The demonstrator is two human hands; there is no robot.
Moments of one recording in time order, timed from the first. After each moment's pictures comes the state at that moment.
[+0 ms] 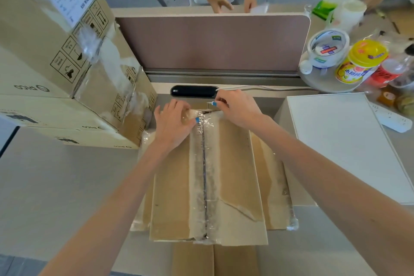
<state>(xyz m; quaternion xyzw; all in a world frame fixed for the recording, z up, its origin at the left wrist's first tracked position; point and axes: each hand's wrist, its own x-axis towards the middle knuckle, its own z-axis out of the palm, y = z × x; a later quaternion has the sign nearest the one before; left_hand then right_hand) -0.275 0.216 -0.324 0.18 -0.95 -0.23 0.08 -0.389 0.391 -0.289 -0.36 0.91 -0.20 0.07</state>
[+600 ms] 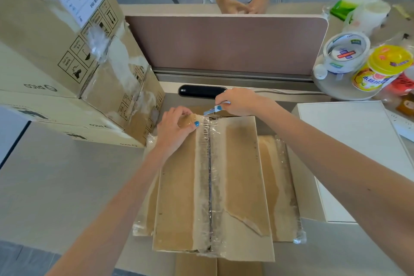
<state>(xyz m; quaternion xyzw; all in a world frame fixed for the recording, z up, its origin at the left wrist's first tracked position) -0.262 0.211 -0.321 0.24 -0.90 -0.37 0.05 -0.429 0.367 -0.284 -0.47 0.85 -0.08 0.21</state>
